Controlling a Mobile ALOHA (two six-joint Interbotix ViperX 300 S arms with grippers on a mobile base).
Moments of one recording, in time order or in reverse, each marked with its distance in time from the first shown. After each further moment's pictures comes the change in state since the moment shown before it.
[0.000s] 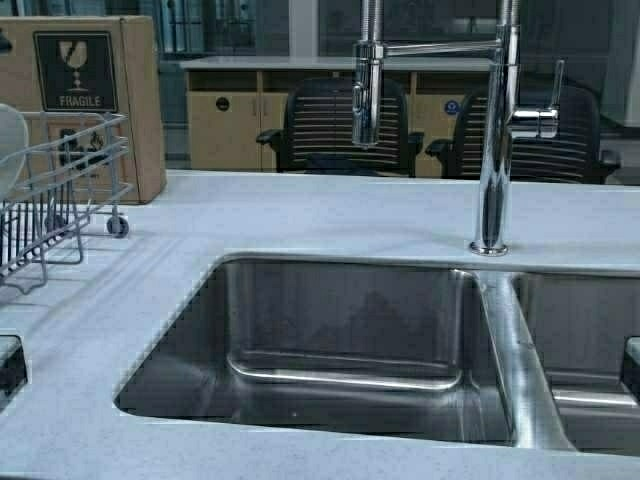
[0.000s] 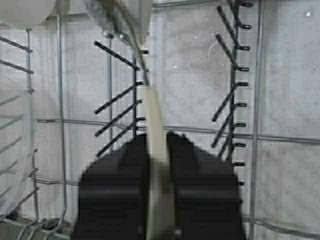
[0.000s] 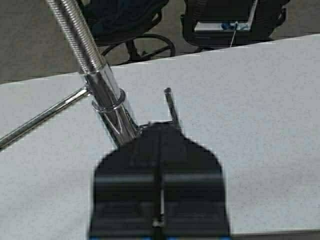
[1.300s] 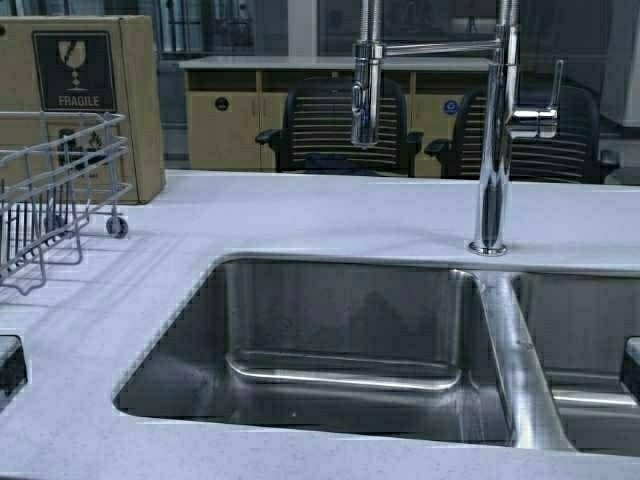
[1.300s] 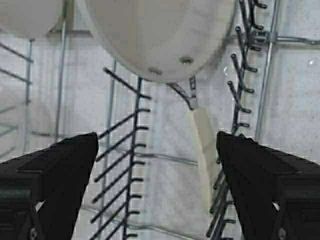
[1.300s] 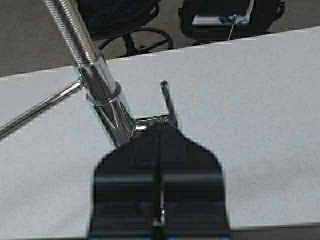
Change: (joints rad) left arm 0.008 0.021 -0.054 -0.003 -0.025 -0.114; right arm 0.000 0.021 0.000 0.000 0.000 -0.003
